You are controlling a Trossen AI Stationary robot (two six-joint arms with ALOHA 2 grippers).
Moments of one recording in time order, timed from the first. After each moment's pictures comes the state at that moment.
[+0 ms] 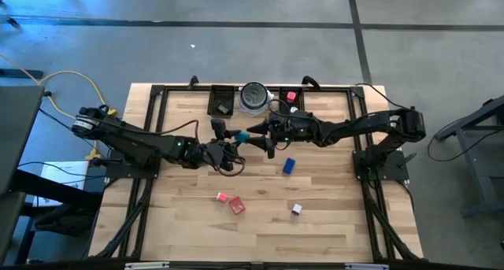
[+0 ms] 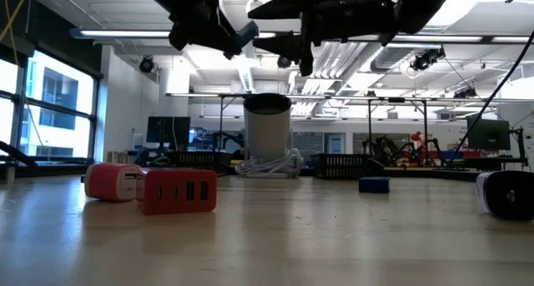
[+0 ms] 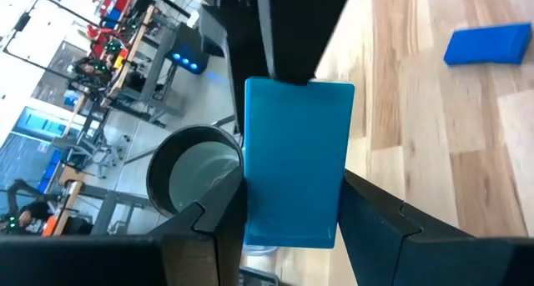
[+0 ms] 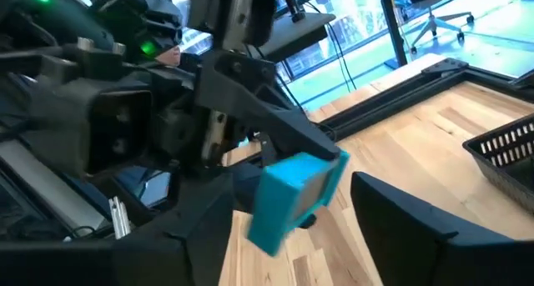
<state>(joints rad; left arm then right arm) -0.22 1.36 0.97 -0.13 -0.83 0.45 -0.11 1.58 0.87 0.65 -0.11 0.48</state>
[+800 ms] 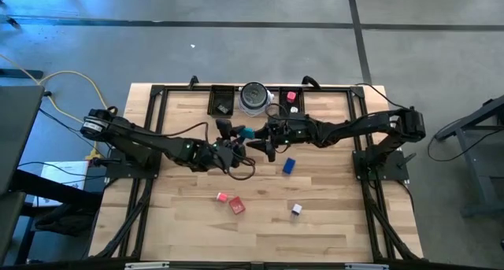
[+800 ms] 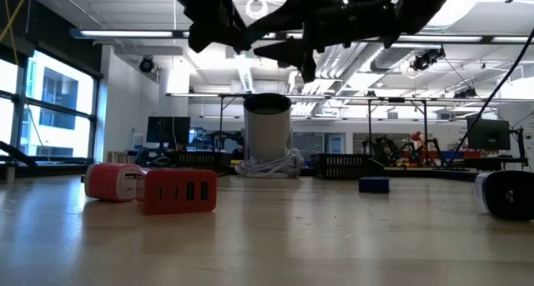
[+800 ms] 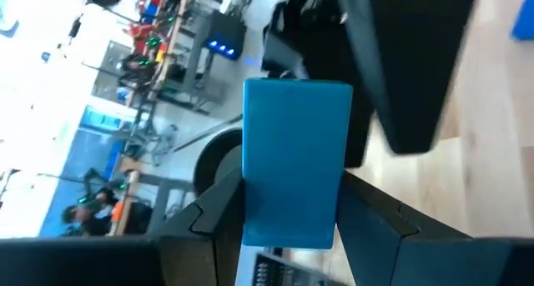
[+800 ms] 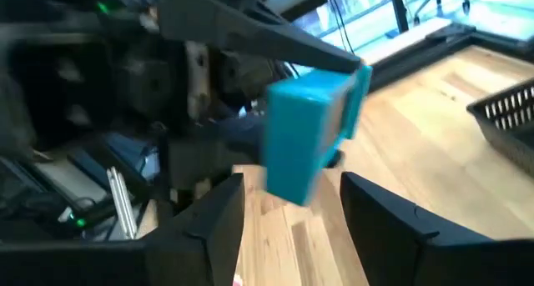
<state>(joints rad) -0.23 1.46 1.08 -0.15 -1.00 0.55 -0.11 1.58 0.87 0.57 -0.14 0.48</state>
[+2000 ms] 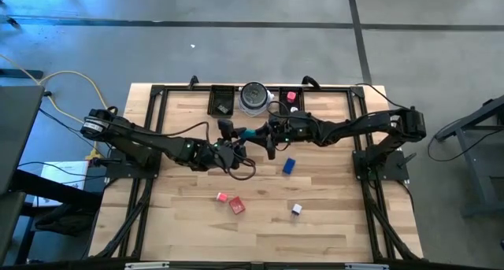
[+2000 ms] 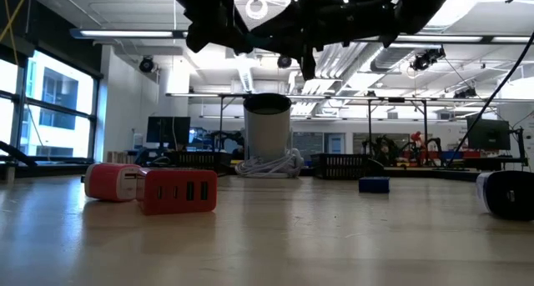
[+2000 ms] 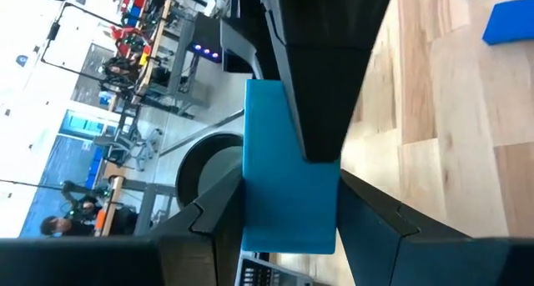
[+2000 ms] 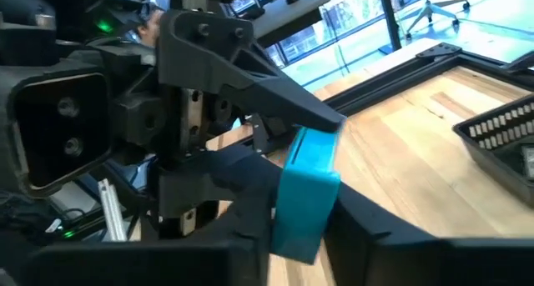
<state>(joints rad) -0.23 1.47 1.09 -0.16 -0.93 0.54 -0.11 1.58 0.87 0.59 -0.13 0.45</state>
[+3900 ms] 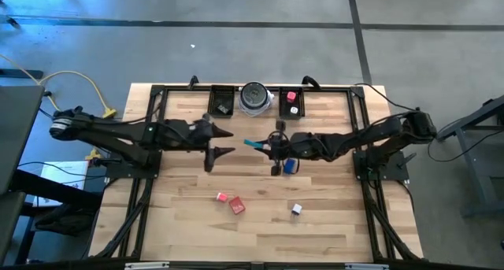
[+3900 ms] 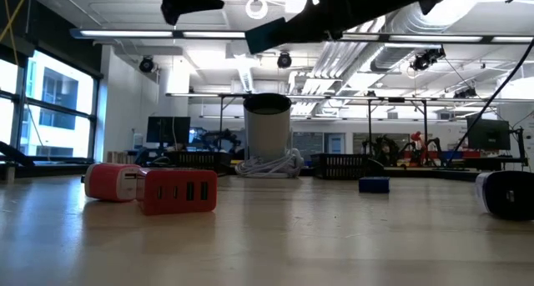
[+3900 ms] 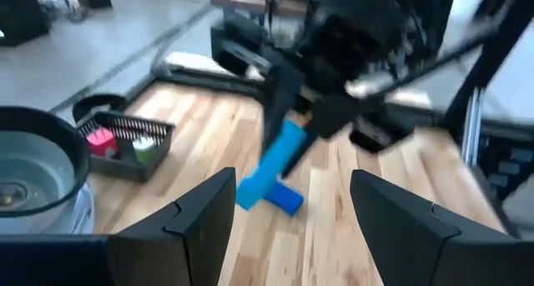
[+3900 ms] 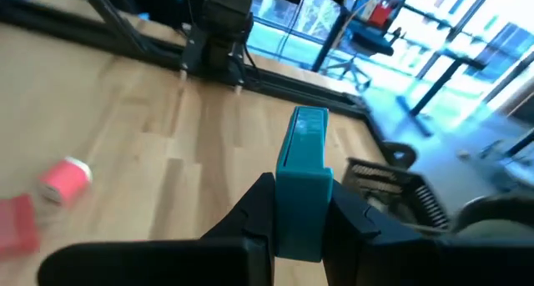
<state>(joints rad) -0.10 1.00 0.80 0.00 -0.24 -0.18 0.10 1.49 0.87 0.34 0.31 -0.26</state>
